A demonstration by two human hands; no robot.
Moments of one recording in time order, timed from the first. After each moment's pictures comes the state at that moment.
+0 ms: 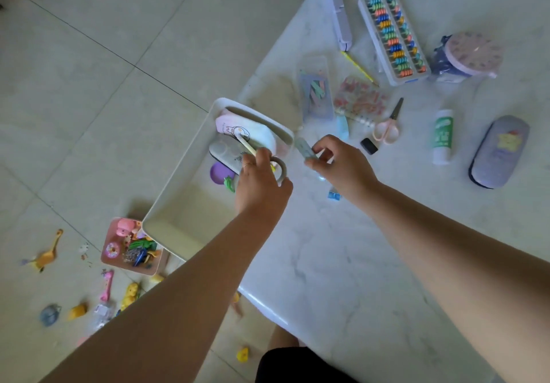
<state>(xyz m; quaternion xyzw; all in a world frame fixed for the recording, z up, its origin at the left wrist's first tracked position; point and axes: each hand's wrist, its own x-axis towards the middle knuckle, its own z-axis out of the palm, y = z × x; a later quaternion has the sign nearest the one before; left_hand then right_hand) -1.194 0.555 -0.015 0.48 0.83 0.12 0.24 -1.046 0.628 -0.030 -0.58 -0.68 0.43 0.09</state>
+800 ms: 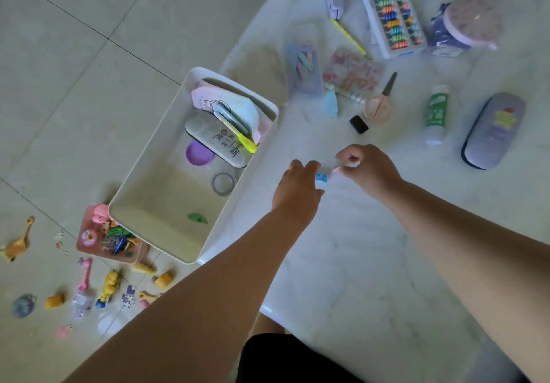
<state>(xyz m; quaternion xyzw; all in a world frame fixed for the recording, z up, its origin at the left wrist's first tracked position) -1.116 0.544 -0.075 0.59 0.73 0.03 0.35 -0.965 0.619 -0.102 -0.63 -0.66 0.42 -0.01</state>
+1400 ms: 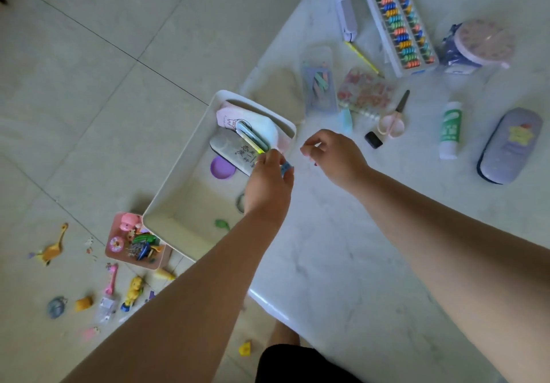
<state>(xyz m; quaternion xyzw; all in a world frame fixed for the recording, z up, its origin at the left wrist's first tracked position) -1.182 0.554 -0.029 0.50 0.82 0.15 0.25 -1.062 0.640 -0.053 -0.59 -0.66 0.46 0.08</state>
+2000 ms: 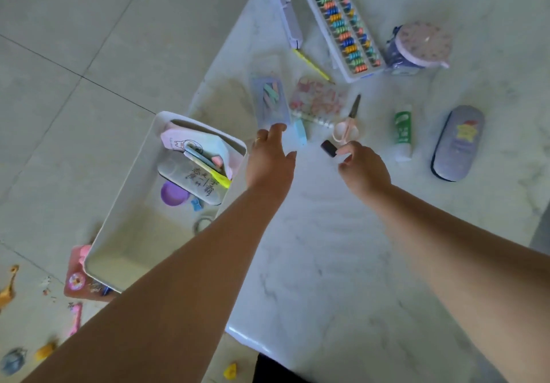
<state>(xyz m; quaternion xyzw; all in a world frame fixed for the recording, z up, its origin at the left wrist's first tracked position) -1.126 0.642 -0.051 0.55 0.76 0.15 0.30 -0.951 0.662 -0.089 -0.72 -0.59 0.36 0.01</state>
